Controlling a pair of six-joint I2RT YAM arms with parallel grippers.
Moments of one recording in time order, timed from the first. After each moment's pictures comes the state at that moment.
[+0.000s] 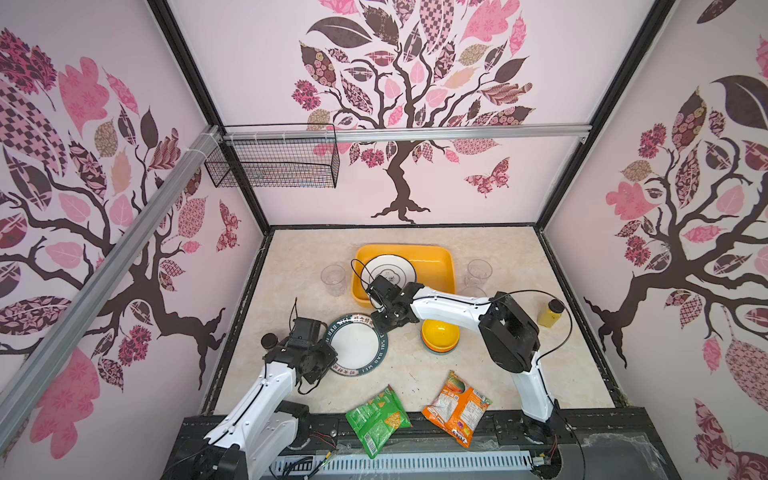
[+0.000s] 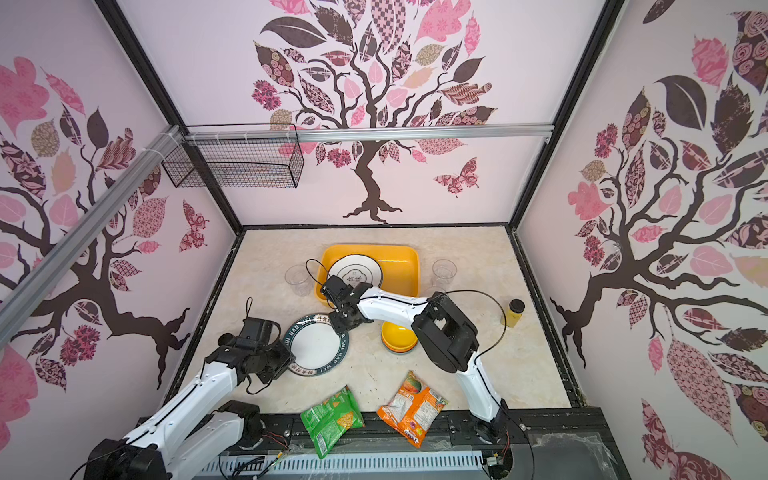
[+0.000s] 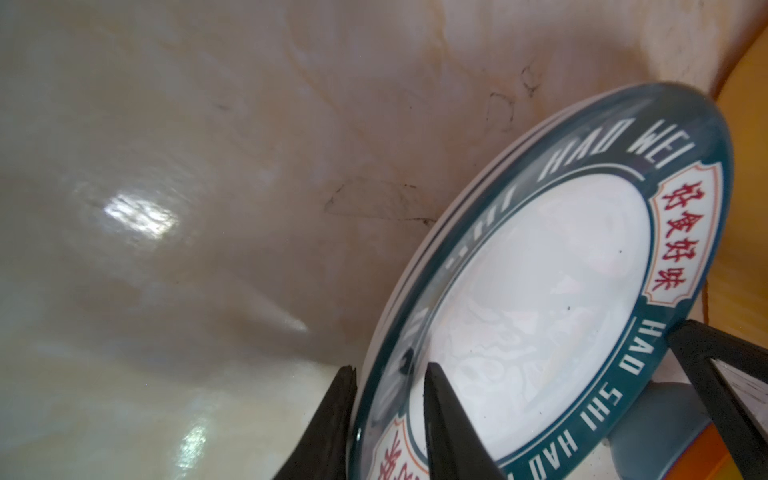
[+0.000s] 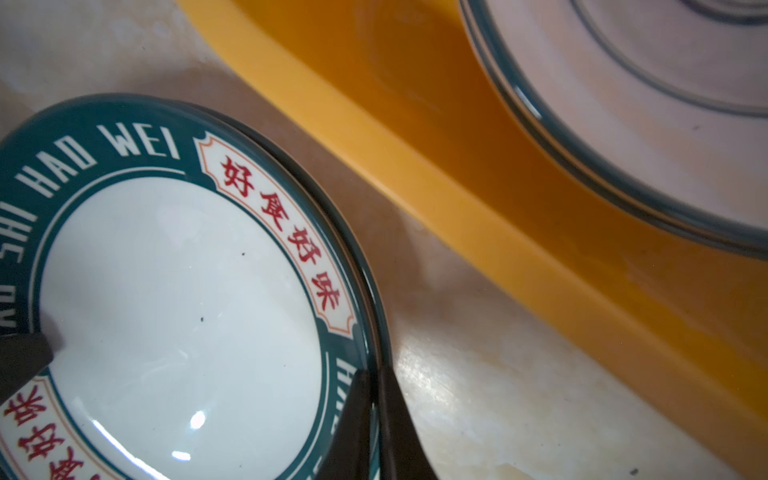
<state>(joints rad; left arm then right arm) -0.21 0.92 0.40 -0.66 0.16 -0.99 0.94 2.11 1.60 -0.65 -0.04 0.40</state>
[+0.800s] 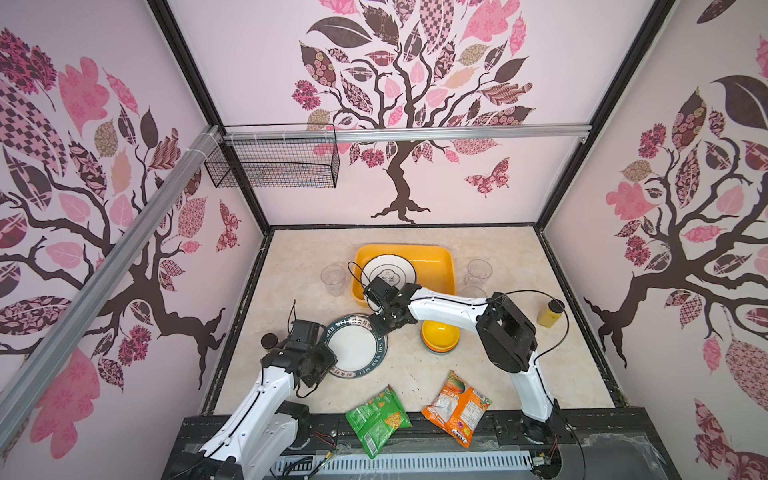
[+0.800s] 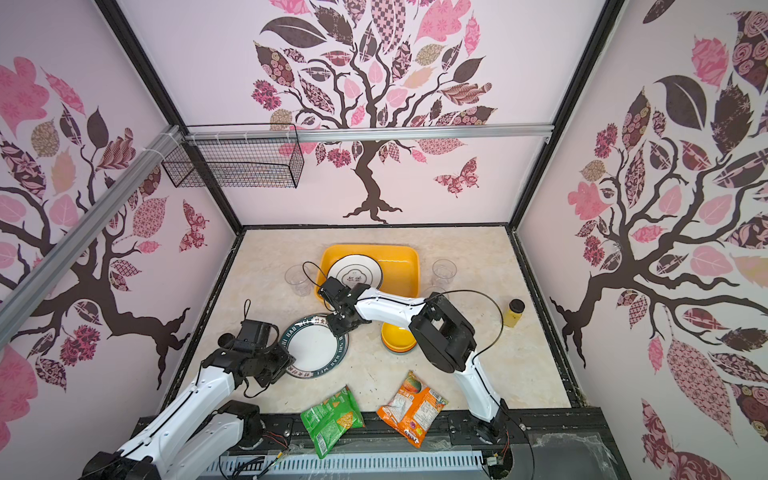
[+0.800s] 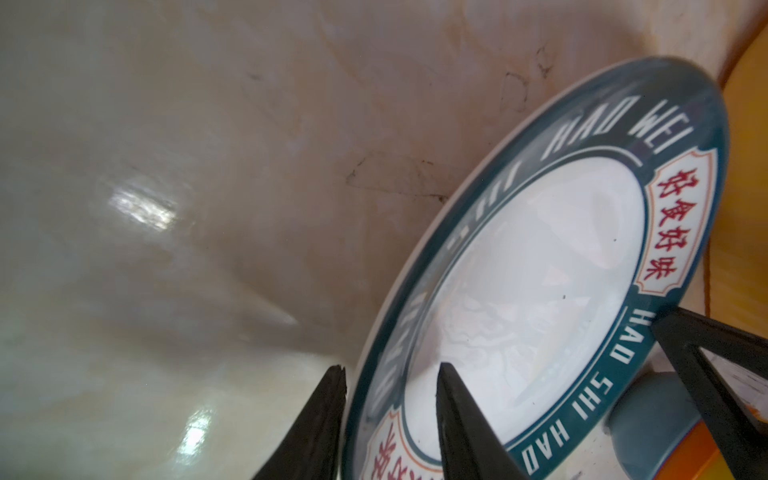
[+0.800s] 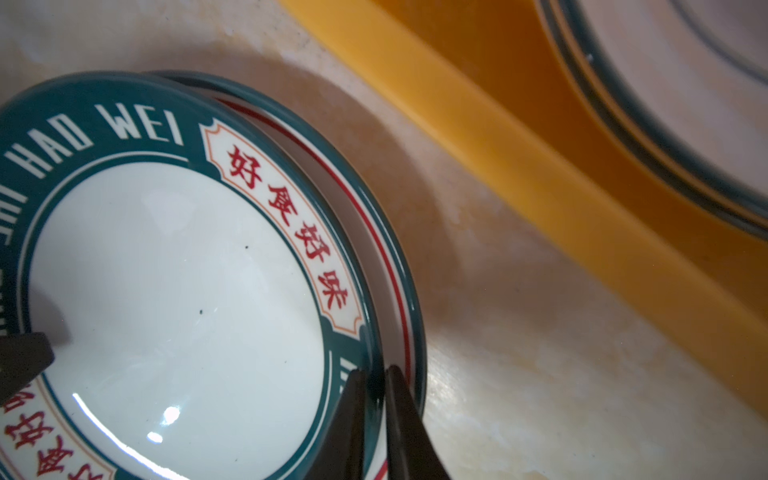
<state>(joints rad) -0.21 0.86 0.40 -0.74 0.16 -1.00 0.95 2.13 1.62 -0.67 -0.08 0.39</state>
